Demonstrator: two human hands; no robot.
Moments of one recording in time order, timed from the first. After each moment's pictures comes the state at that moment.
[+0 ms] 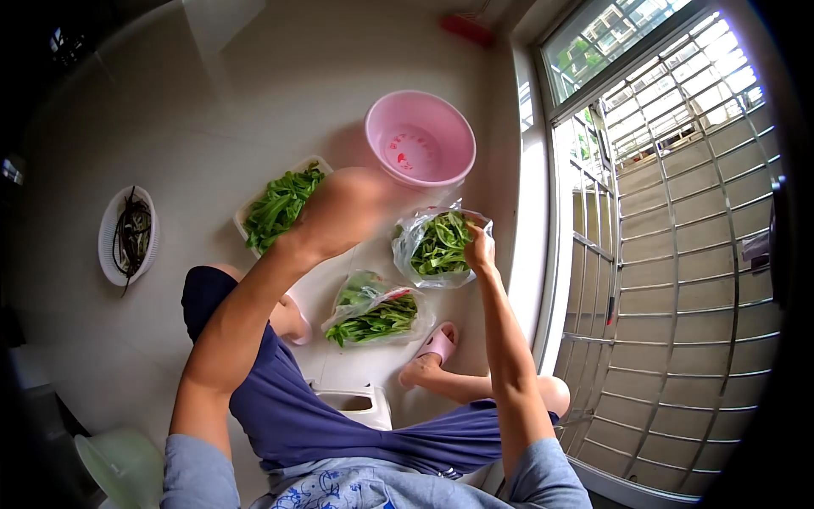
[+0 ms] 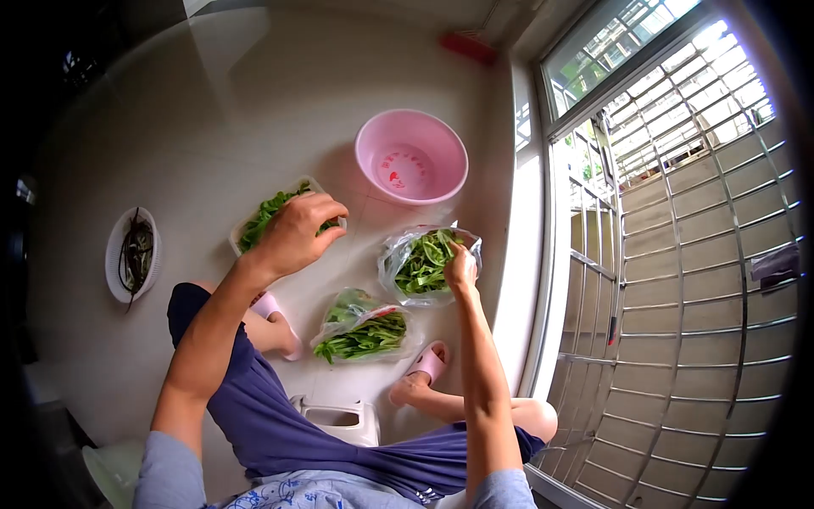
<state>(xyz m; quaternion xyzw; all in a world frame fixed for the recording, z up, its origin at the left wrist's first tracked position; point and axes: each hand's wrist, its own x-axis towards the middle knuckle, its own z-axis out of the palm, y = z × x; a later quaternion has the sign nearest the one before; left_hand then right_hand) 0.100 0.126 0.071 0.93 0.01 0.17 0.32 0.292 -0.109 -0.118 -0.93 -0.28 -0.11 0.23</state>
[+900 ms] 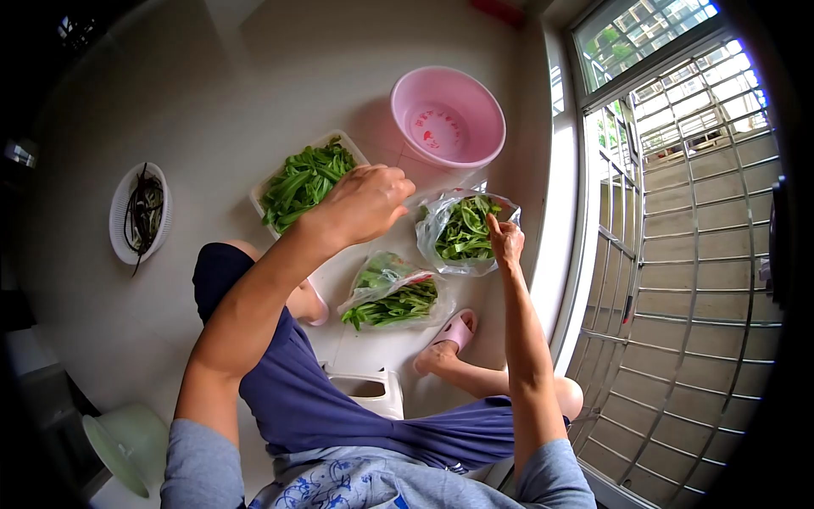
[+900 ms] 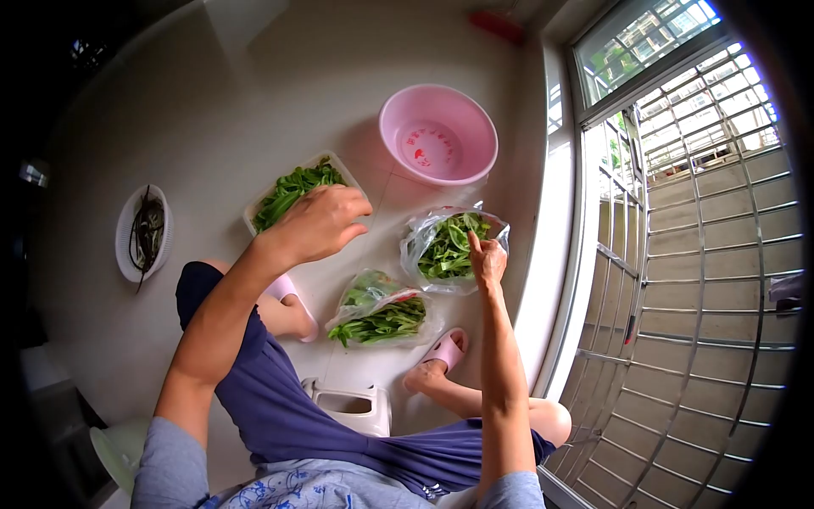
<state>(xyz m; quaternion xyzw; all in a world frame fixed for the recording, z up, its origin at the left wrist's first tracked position) 0.102 0.134 0.046 0.97 -0.02 0.06 0.25 0.289 -0.110 -0.116 -0.95 -0.17 0.05 0.27</state>
